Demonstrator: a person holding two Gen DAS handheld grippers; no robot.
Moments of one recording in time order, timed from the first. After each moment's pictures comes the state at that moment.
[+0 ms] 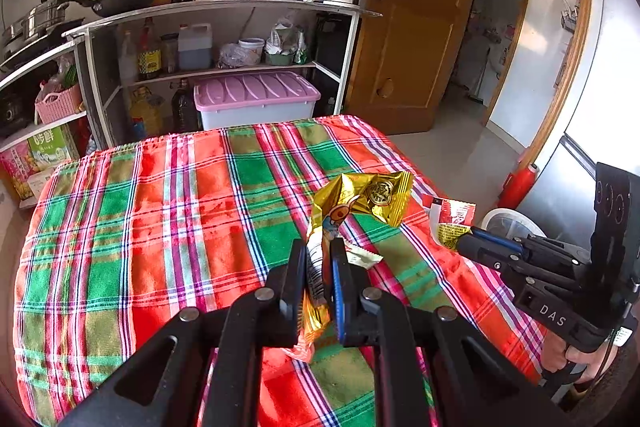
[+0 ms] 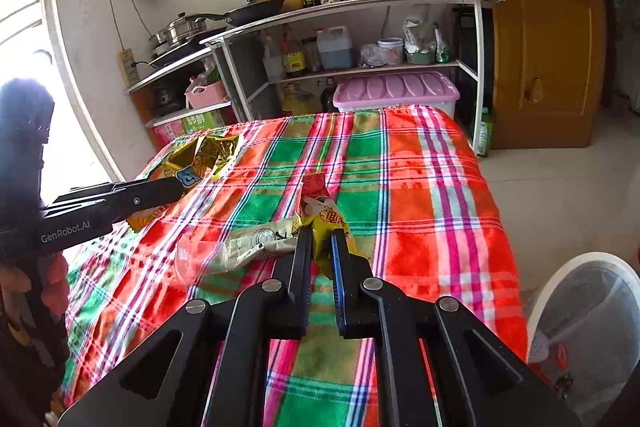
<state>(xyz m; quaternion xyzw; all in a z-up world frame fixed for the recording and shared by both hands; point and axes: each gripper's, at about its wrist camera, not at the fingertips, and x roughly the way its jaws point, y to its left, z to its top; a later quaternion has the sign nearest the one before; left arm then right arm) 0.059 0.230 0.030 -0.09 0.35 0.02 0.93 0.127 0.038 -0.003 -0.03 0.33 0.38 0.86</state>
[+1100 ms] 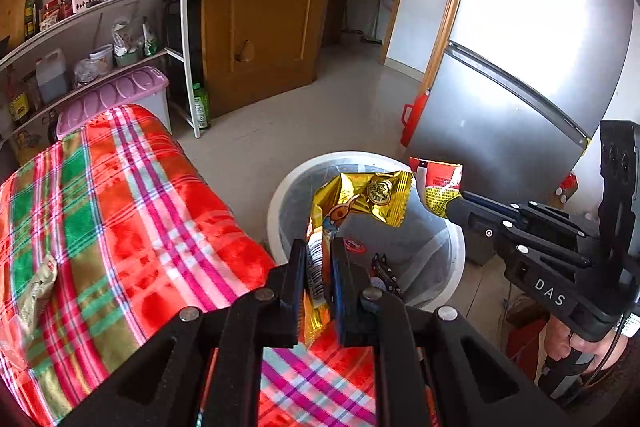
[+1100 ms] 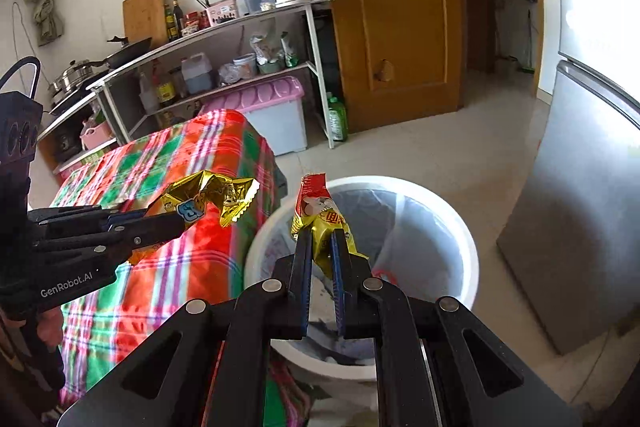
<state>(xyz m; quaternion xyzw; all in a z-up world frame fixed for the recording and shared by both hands) 0.121 -0.032 0.004 -0.01 0.39 -0.15 0.91 0.113 -0.204 -0.004 0.01 0.34 0.17 0.92</state>
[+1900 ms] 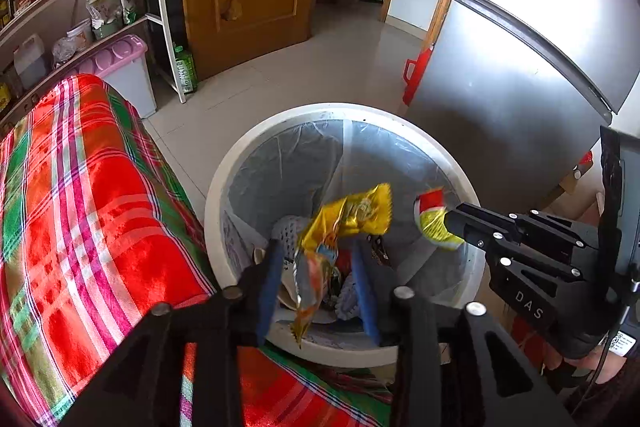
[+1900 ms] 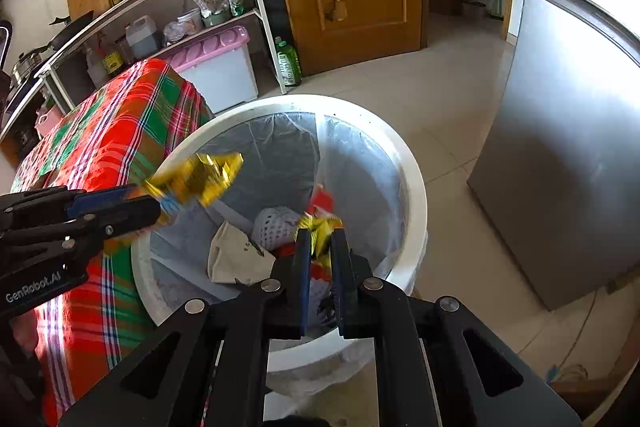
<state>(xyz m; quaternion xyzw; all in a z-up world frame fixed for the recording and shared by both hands) 0.166 -0.089 -0.044 0.01 0.46 -0.15 0.88 0.157 -0.254 -0.076 0.01 0.43 0.11 0.89</state>
